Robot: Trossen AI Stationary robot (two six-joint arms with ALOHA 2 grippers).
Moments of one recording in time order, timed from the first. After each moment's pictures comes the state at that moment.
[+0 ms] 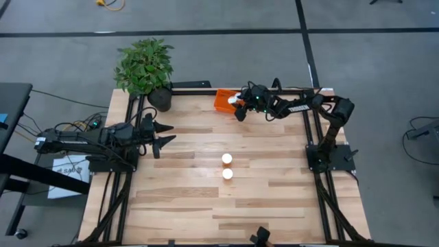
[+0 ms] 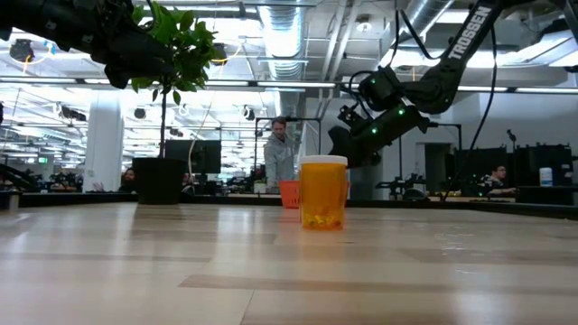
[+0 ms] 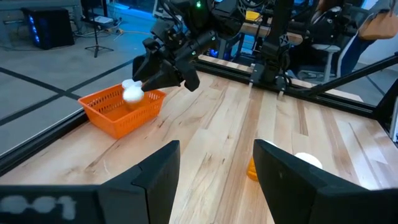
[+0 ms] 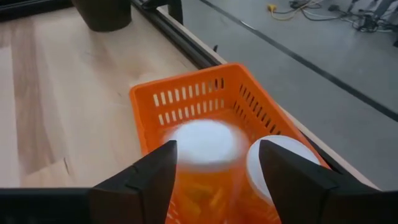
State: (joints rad) left arm 0.00 0.44 0.37 -0.12 -0.29 -0.22; right arm -0.59 1.79 0.82 0.47 -0.05 -0.06
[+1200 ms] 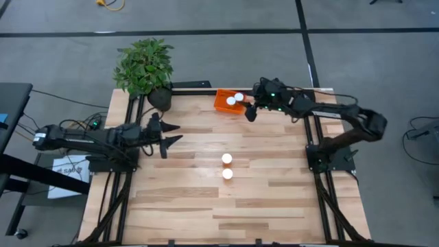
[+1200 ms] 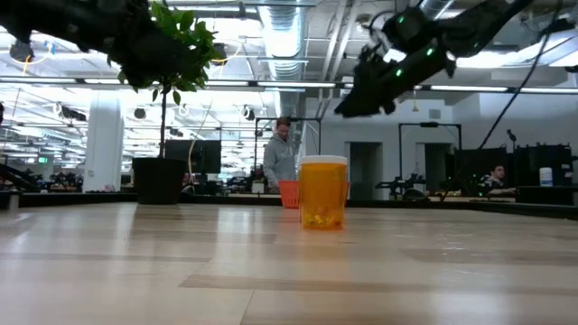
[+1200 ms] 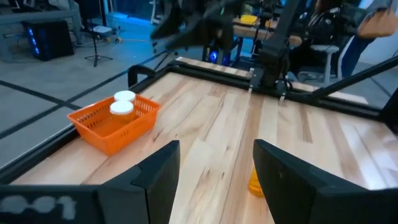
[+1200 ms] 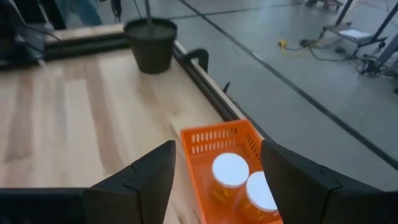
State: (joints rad) left arm 0.00 0.65 0.37 0.11 -0.29 -0.18; right arm -0.53 1.35 0.82 0.12 -0.05 -0.13
